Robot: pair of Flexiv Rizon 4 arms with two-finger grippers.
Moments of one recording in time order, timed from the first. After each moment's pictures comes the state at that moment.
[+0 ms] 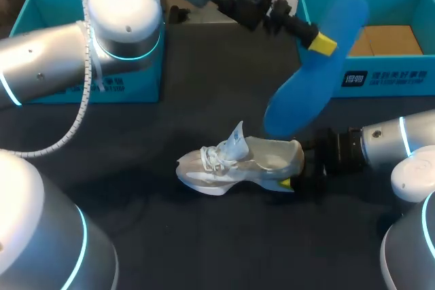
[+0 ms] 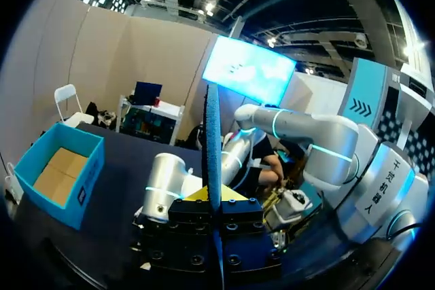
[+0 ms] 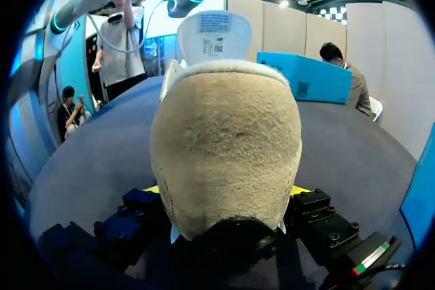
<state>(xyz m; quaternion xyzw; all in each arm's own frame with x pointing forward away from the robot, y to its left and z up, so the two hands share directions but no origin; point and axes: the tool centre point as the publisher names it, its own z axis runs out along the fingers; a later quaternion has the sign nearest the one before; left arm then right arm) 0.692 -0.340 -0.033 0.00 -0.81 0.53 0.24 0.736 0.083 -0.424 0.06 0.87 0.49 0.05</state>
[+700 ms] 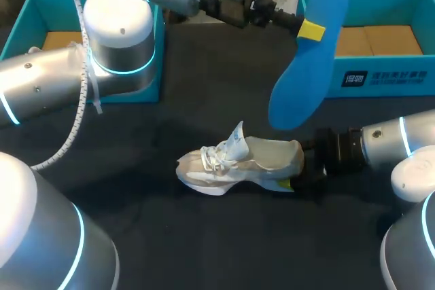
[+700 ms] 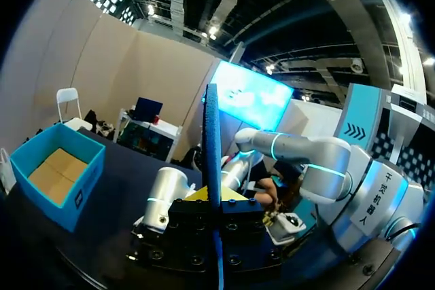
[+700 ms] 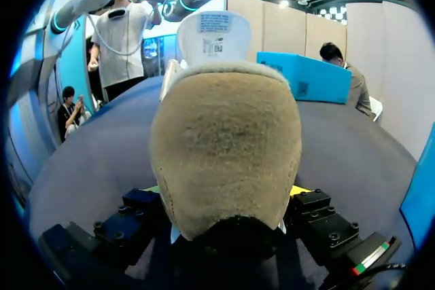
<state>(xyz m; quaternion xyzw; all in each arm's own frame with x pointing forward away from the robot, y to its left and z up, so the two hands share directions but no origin) 0.719 -0.331 -0.032 0.03 -0.76 0.59 0.27 0.736 0.083 -0.424 0.06 0.87 0.49 0.05</state>
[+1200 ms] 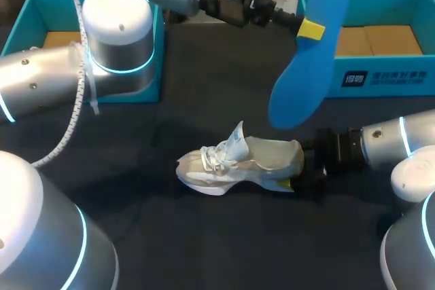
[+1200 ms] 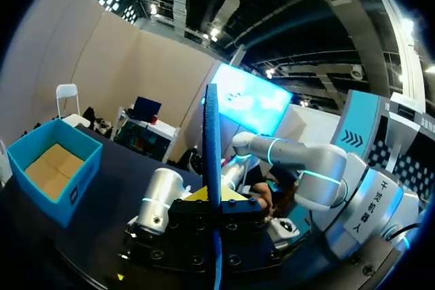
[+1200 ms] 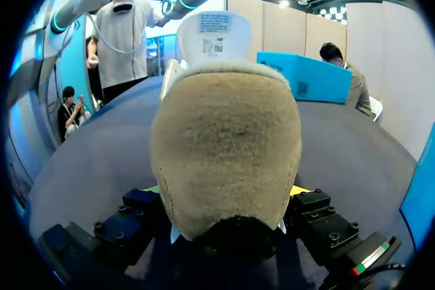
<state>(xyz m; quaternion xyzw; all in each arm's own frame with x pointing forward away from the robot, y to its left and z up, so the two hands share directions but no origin) 0.718 -0.330 -0.027 0.04 -0.75 0.59 0.29 0.736 0.083 -0.424 0.06 0.87 0.49 0.05</state>
